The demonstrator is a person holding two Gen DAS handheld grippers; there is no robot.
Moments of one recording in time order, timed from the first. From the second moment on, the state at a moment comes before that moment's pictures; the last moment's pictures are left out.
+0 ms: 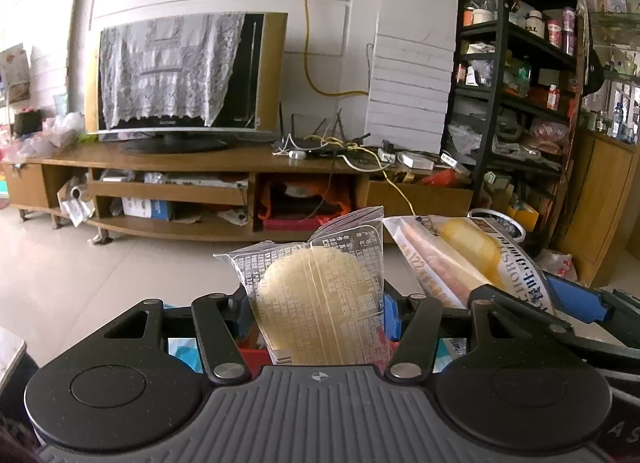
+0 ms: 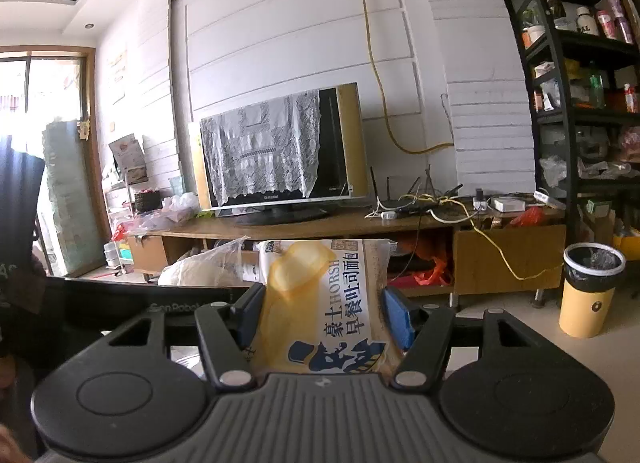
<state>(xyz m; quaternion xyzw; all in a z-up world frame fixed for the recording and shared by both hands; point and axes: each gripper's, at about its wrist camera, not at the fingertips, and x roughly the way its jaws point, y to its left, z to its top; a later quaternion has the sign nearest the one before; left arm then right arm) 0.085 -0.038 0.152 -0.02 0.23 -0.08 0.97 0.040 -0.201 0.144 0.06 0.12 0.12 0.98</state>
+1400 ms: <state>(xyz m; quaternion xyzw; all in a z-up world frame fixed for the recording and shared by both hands) 0.184 -0.047 0.122 0.02 0.28 -0.05 0.96 0.149 -0.211 0.122 0.04 0.18 0.10 0.98</state>
